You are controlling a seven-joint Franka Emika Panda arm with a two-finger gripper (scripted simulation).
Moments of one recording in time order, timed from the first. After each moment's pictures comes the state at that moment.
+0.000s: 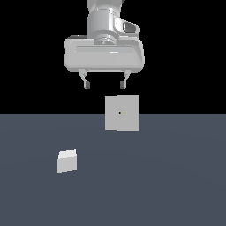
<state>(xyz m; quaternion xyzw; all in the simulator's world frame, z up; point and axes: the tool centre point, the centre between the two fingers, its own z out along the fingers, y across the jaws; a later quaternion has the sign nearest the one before) -0.002 0.021 0.173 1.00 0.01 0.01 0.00</state>
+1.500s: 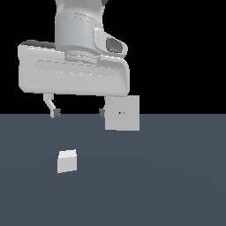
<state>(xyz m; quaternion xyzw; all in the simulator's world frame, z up) -0.064 0.068 0.099 0.99 0.13 0.07 -0.01</state>
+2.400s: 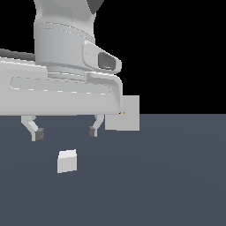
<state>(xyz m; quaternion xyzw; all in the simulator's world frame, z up) -0.089 0.085 0.062 0.98 0.18 0.10 -0.02</state>
